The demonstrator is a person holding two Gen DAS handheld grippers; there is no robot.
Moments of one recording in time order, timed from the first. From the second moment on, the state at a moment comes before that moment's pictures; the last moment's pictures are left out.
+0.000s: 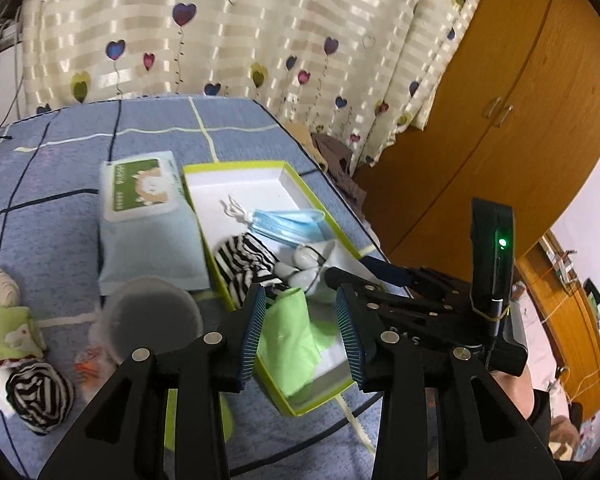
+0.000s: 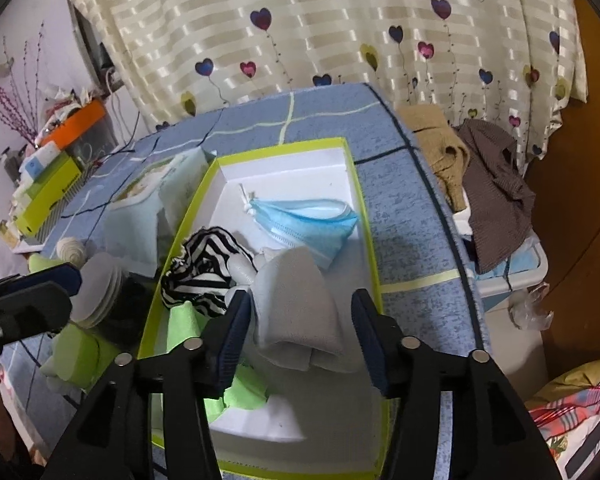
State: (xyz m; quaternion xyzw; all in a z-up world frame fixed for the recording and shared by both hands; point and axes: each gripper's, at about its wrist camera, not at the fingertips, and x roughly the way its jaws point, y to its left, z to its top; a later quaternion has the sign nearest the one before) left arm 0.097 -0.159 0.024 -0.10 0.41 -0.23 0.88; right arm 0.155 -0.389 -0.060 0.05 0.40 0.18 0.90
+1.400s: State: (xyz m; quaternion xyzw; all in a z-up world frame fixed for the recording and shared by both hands) left arm 0.016 -0.030 0.019 -0.13 0.37 -0.14 0.91; right arm 0.040 -0.283 0.017 -0.02 0.35 0.26 0.90
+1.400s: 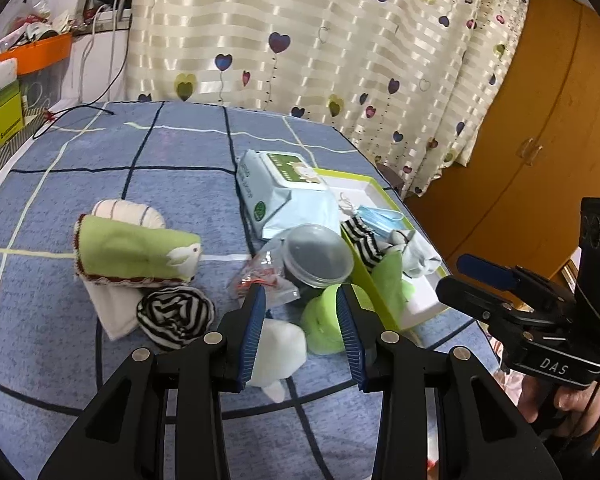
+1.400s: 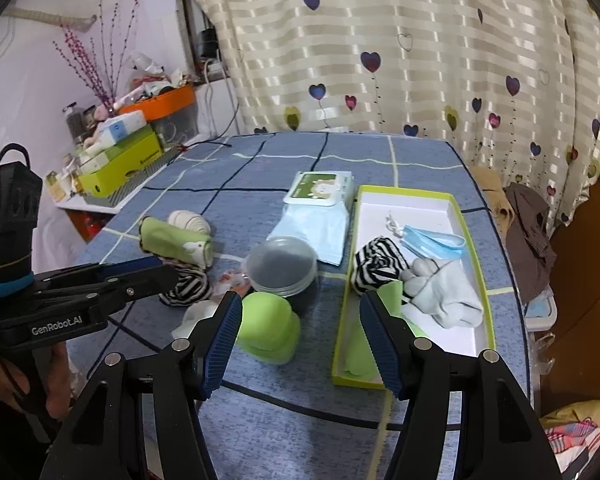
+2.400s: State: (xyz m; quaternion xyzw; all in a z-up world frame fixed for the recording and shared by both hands) left arm 0.027 -0.027 -0.042 -0.10 0.45 -0.15 0.88; right arm 0.047 -0.265 0.001 -0.03 0.37 0.27 0.89
